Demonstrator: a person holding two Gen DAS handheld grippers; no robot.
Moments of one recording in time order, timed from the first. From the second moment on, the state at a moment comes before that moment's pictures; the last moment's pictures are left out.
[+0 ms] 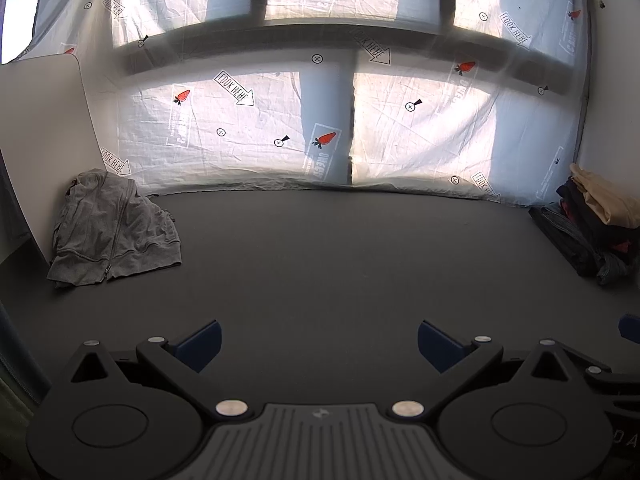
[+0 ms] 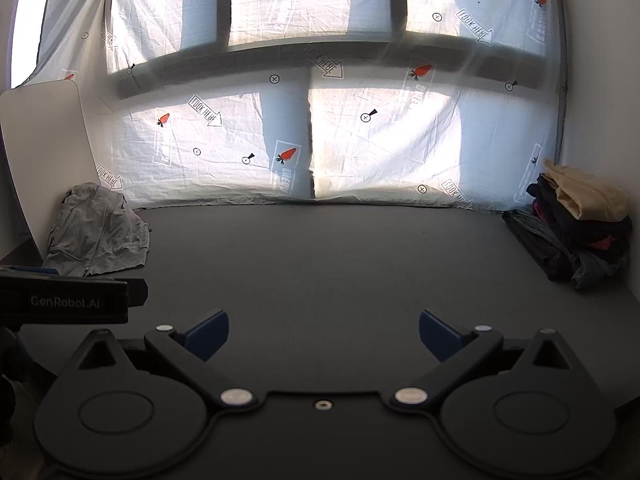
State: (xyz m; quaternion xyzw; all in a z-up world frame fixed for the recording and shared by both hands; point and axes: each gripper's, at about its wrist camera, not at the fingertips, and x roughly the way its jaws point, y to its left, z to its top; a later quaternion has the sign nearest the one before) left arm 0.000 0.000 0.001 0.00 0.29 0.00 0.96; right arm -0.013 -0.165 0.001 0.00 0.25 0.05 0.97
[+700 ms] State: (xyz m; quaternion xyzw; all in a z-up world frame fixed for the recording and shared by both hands) left arm 0.005 0.003 0.010 0.00 0.29 0.01 0.96; right arm -0.013 -0.156 0.005 0.00 0.24 0.05 0.97
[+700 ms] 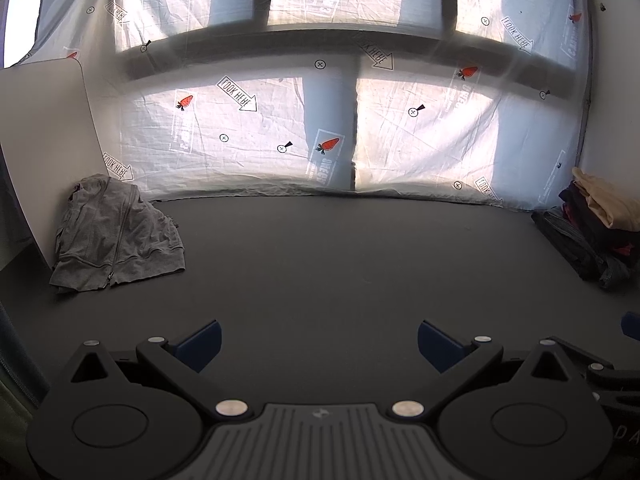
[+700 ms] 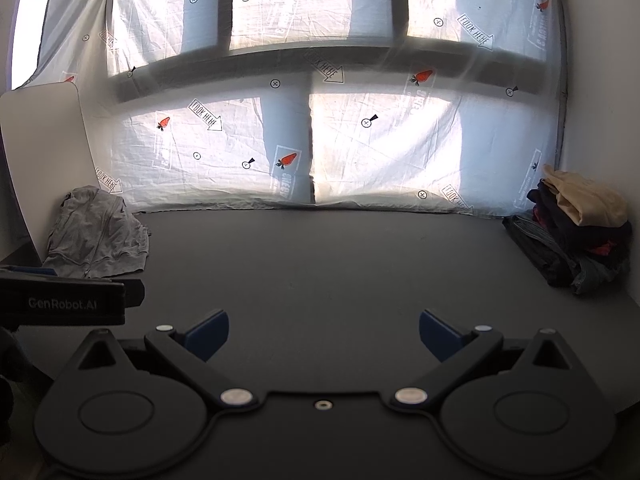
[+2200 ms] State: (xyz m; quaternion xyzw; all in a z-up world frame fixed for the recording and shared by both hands) left arm 0.008 0.006 0.000 0.00 0.30 0.00 0.95; right arm -0.003 -0.166 0.004 0.02 0.24 0.03 0.97
